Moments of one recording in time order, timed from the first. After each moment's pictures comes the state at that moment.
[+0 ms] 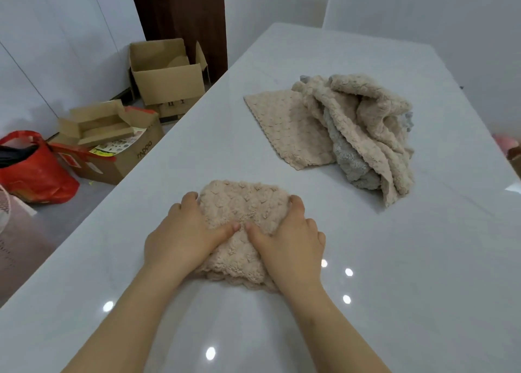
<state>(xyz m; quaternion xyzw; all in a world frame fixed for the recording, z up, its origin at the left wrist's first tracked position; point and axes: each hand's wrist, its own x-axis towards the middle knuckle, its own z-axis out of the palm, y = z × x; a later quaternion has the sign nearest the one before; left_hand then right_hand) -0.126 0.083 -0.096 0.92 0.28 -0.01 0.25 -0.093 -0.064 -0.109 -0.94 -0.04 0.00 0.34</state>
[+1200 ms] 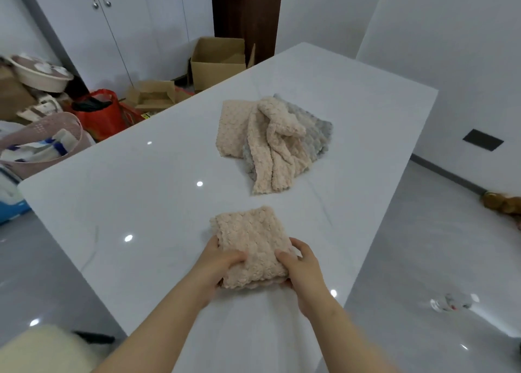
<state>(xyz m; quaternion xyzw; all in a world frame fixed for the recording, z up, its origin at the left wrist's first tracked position) -0.153 -0.259 -0.050 0.50 0.41 0.05 0.76 -0.063 -0.398 -0.050 -0.69 0.01 0.38 0.62</state>
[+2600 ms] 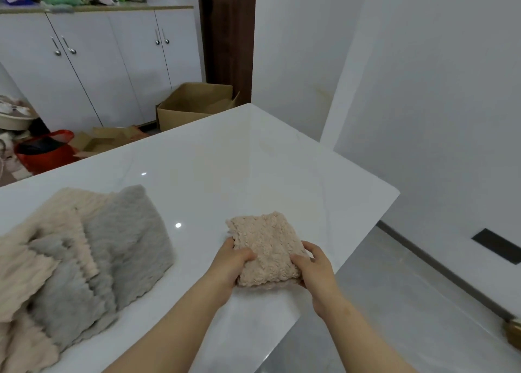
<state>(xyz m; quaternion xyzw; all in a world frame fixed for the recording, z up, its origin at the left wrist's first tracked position) 0.466 -0.340 -0.025 0.47 0.44 0.14 0.75 0.577 -0.463 -0.030 -0.70 -0.09 0.37 0.60</state>
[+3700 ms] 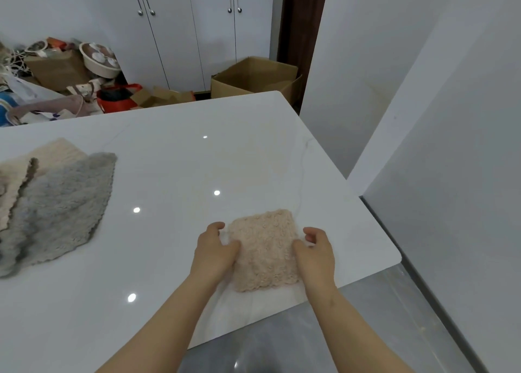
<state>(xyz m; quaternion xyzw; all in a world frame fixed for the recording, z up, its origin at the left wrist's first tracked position) 0.658 -0.380 -0.030 0.54 0.65 0.22 0.48 0.818 -0.441 -0.040 -0.78 -0.25 0.34 0.46</state>
